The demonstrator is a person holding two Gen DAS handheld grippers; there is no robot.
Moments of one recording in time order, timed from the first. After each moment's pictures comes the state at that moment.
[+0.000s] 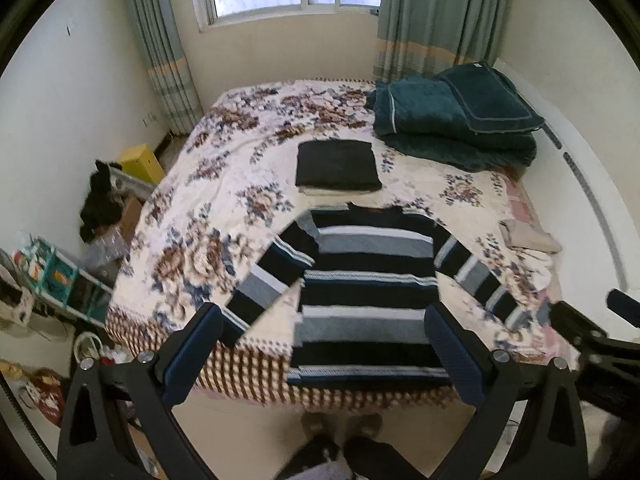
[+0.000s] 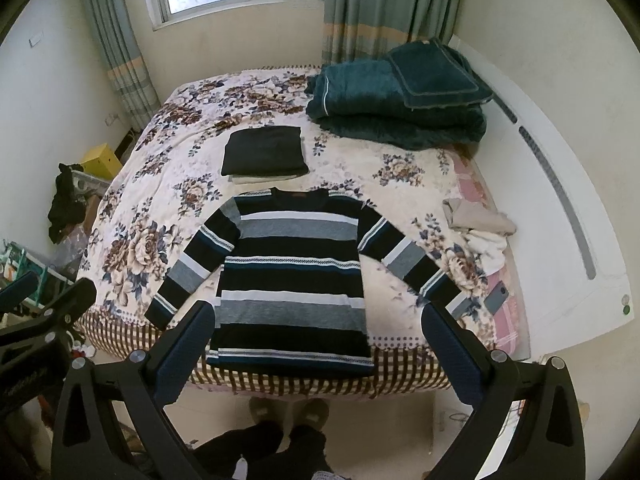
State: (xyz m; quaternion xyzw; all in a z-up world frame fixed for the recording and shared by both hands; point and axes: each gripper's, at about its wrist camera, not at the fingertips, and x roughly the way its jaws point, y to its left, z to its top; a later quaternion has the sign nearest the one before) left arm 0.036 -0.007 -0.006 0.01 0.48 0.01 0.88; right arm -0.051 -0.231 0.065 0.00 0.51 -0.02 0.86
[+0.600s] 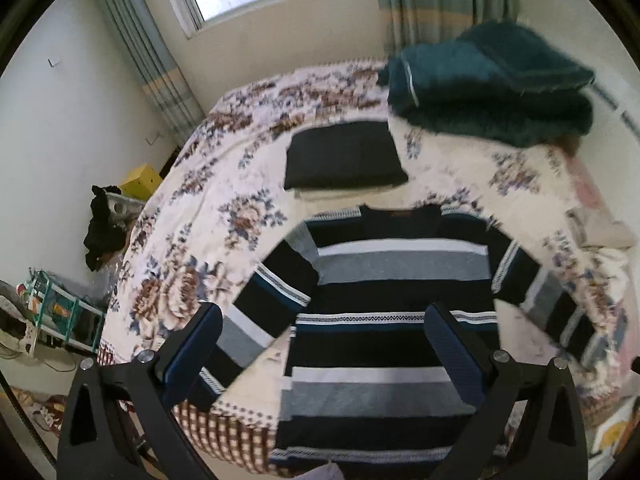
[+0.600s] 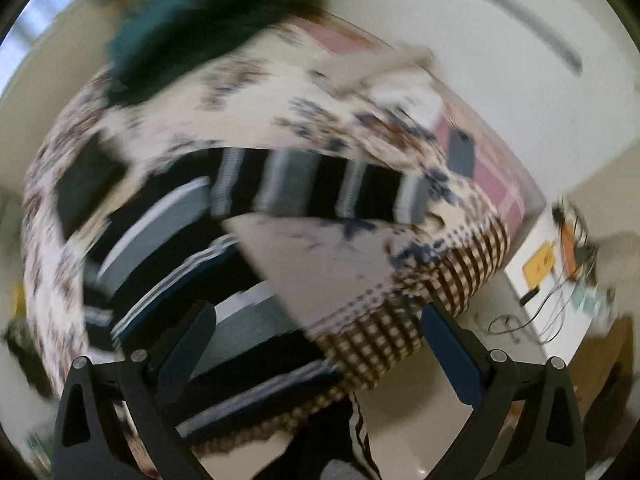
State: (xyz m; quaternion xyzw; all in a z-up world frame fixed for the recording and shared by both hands) left arm 0.205 -0.094 -0.229 0.09 0.48 0.07 0.87; right arm 0.050 -0.522 -0.249 0.25 0.58 -0.26 0.73
